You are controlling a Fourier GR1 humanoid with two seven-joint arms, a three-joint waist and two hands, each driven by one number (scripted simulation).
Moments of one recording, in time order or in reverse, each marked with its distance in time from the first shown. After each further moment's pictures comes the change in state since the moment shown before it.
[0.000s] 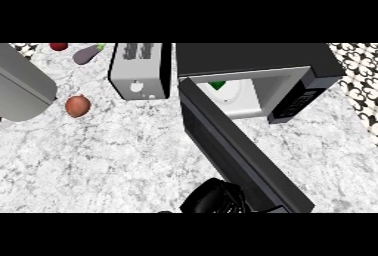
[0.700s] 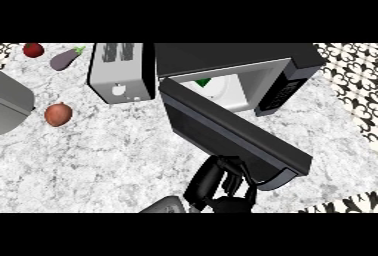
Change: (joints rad) left arm -0.134 0.000 0.007 -0.022 0.244 0.289 -0.098; right arm -0.006 -0.085 0.043 -0.152 -0.129 0.058 0.096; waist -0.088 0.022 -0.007
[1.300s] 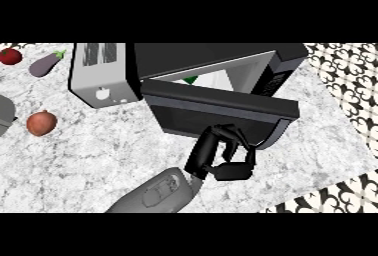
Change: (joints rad) left arm -0.160 -0.004 0.095 0.078 0.222 0.055 -0.052; right arm -0.031 -0.089 -0.009 -0.061 -0.107 0.049 0.078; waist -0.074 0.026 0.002
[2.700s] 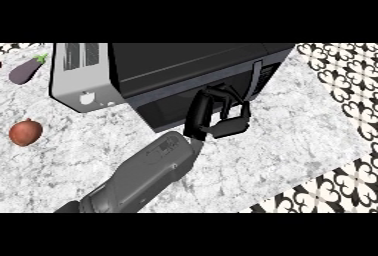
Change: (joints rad) left arm -0.221 -0.002 0.114 0.197 0.295 -0.024 -0.204; right arm -0.139 -0.173 -0.104 0.062 -0.169 0.046 0.085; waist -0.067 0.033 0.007
